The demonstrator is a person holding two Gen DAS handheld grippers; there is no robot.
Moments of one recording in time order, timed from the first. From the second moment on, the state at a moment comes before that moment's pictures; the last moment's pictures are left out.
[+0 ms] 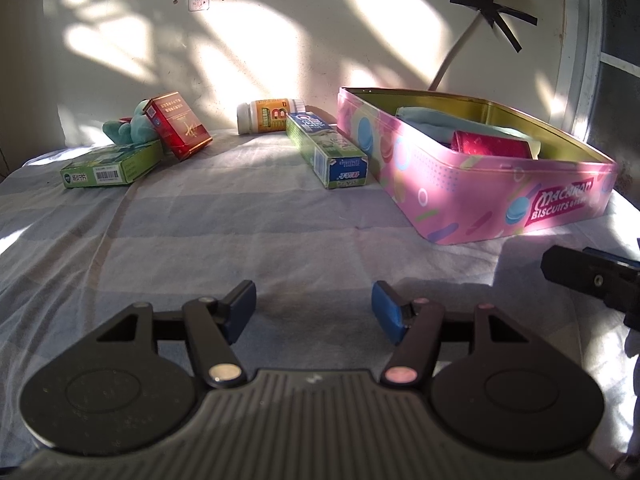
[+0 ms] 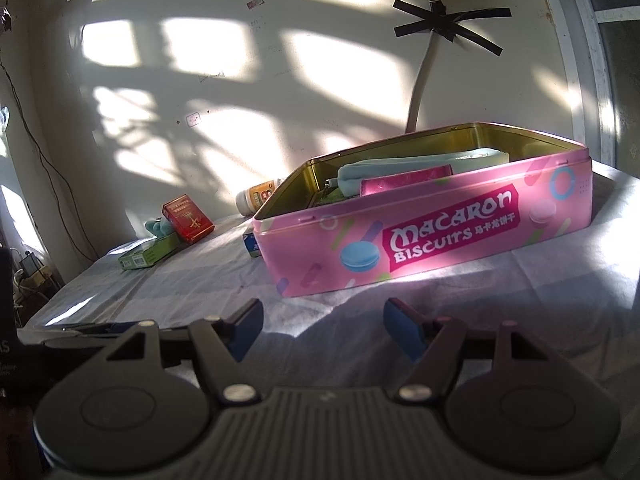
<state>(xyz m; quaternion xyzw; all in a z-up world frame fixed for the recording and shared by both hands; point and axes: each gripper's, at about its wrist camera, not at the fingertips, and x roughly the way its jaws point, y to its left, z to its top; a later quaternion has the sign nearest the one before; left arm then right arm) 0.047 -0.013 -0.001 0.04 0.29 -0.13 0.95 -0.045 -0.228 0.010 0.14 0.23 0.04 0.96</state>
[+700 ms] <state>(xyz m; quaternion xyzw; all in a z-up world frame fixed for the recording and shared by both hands) 0.123 0.166 0.008 -0.09 0.27 0.08 0.95 0.124 -0.036 0.043 0.00 0.26 0.23 0.94</state>
